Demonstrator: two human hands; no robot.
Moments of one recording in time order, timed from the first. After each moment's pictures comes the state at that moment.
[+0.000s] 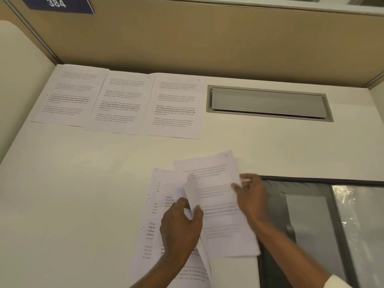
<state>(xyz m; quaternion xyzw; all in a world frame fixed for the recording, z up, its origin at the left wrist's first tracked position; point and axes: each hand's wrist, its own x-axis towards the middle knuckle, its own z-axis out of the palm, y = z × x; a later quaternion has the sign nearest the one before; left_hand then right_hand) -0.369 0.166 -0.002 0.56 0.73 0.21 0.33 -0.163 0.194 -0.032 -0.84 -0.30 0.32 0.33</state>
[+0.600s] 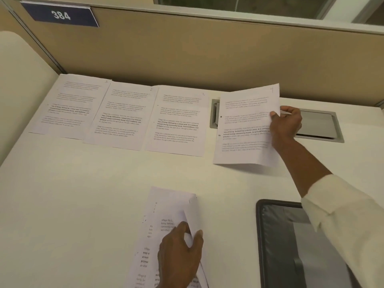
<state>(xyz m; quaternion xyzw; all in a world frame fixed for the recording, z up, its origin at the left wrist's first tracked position) -0.369 0.175 -0.017 0.55 0.73 0.19 0.36 -0.025 0.444 0.006 -0.81 -0.22 0.17 0.51</state>
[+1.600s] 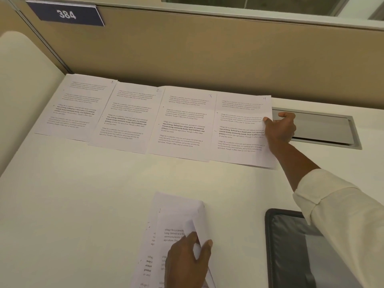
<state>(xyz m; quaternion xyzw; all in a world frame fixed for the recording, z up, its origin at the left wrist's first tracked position) -0.370 0.180 -0.025 0.57 0.69 0.17 0.41 -0.033 0.485 -0.052 -0.88 -0.24 0.15 0.38</state>
